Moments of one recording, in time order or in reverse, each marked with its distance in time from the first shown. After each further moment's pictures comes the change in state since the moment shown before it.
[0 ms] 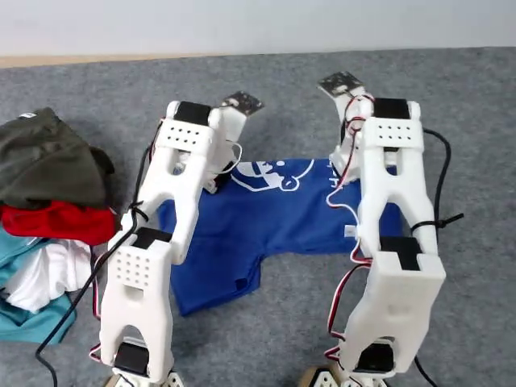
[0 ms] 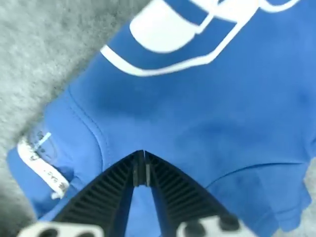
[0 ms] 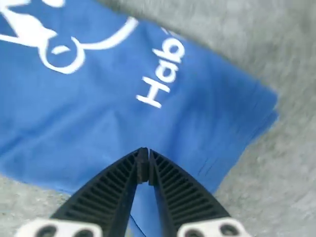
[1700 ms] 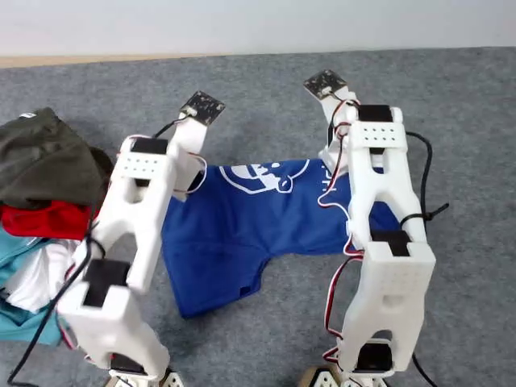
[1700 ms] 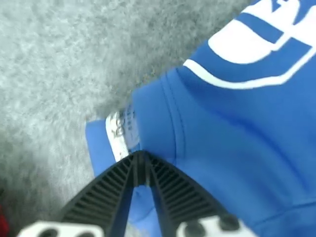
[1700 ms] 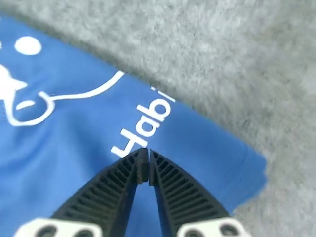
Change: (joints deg) left arm -7.6 -24.7 41.4 -33.3 -1.8; right arm -3.7 6.8 0.0 -14.9 4.6
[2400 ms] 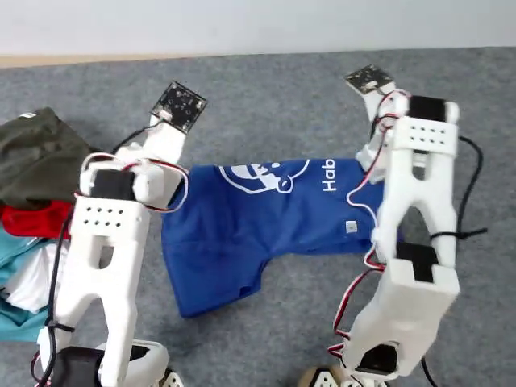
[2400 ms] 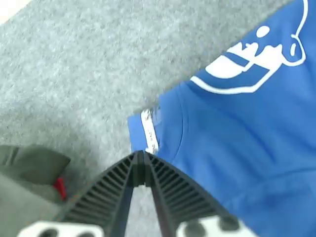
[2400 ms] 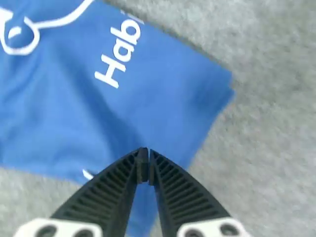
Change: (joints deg) left arm -0.4 -37.4 22.2 -3.8 -0.9; right arm 7.1 -10.2 0.0 14.6 1.6
